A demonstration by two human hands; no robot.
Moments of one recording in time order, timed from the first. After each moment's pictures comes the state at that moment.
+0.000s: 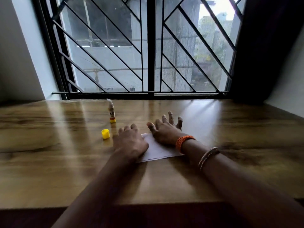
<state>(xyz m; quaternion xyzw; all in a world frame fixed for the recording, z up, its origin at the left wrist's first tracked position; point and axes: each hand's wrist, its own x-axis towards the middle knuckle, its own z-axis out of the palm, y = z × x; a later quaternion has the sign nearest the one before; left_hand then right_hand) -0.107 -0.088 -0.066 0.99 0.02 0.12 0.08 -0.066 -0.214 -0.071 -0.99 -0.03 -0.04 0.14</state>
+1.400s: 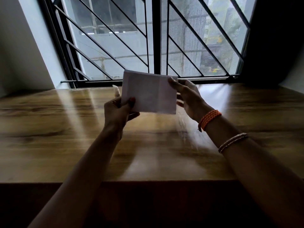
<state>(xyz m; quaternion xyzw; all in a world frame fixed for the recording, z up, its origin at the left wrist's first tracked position) -0.112 -0.048 -0.044 0.63 -0.04 0.17 0.75 -0.100 -0.237 -0.014 -0.67 -0.03 -0.11 0.73</state>
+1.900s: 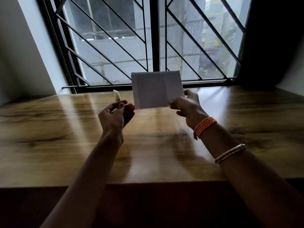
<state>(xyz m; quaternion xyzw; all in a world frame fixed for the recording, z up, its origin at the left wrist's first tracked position) -0.119 -0.047 -0.040 0.52 0.04 0.16 0.83 -0.110 -0.233 -0.022 -0.70 0.06 -0.14 0.70</state>
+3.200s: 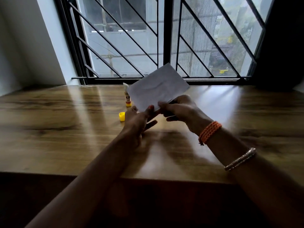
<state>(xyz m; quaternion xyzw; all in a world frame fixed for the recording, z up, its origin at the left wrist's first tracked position) -0.130 -0.068 -0.053 0.56 0.01 0.03 0.83 -0.122 -0.202 -0.031 -0.78 -0.07 -0.05 0.62</state>
